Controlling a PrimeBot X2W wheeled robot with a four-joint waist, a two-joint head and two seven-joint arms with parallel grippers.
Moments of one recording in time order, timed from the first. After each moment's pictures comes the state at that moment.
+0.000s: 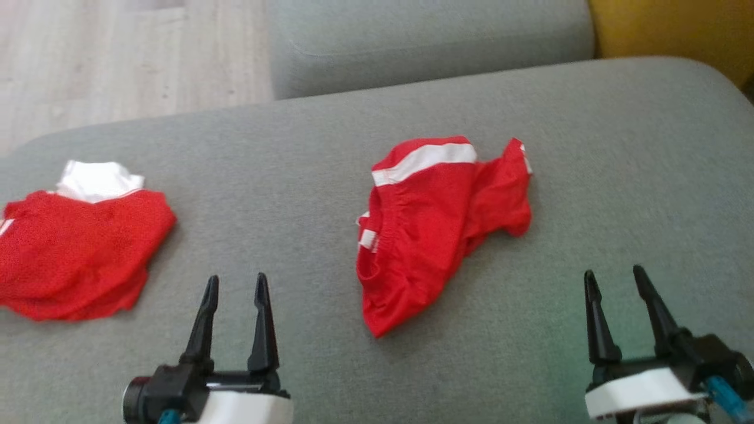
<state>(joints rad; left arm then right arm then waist) 0.07 0.06 -0.26 0.08 -0.27 0.08 -0.25 0.11 -0.05 -0.01 0.14 0.05 0.13 -0.26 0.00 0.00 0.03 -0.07</state>
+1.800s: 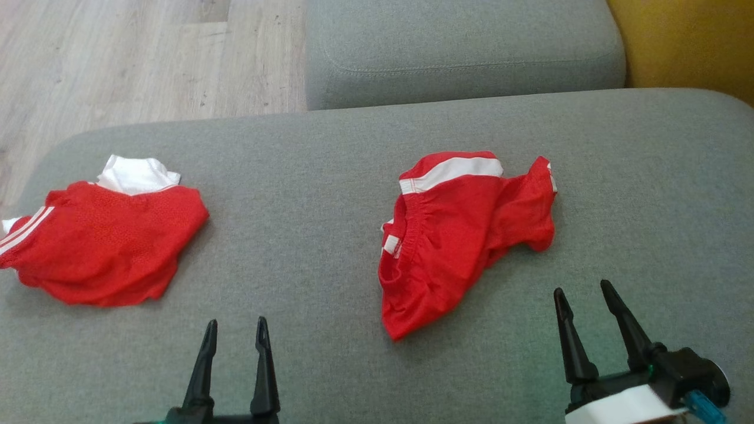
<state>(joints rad) 0.20 0.06 -0.26 0.05 -0.18 0.15 -0.25 0.16 -0.07 0.10 0.11 0.11 0.13 -0.26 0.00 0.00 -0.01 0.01</state>
